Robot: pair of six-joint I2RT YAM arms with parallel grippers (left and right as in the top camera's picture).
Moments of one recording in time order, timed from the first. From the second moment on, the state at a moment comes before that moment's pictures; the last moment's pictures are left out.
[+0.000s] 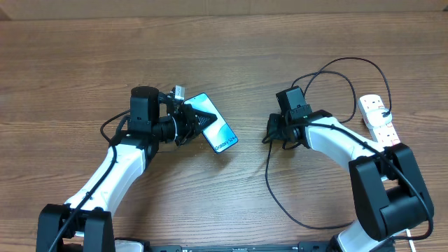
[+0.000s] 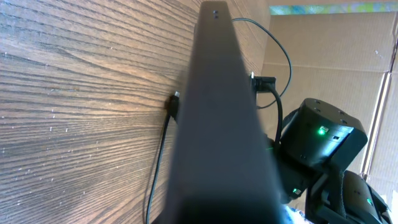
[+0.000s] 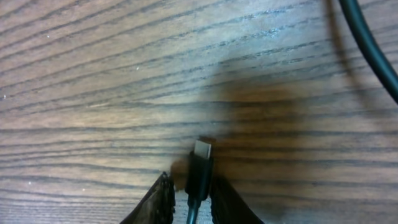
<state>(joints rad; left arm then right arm) -0.16 1.49 0.77 -0.03 0.85 -0.91 0.35 1.79 0.95 -0.38 -0.06 0.51</state>
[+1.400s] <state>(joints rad) -0.01 1.49 0.77 0.54 1.27 -0.99 0.44 1.53 1.08 -0.82 -1.03 -0.22</state>
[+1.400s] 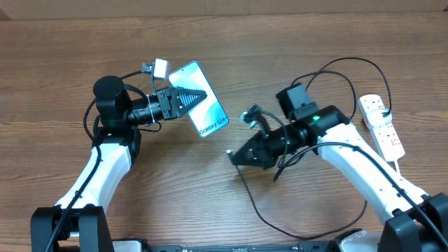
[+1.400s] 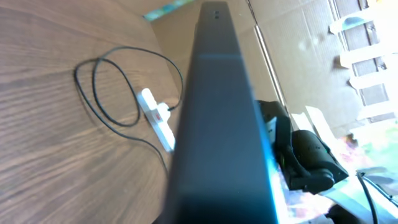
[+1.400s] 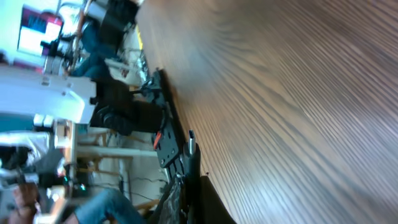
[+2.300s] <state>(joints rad) -0.01 1.49 0.77 0.54 1.38 -0.99 0.46 1.53 1.08 -0.56 -1.17 -0.02</state>
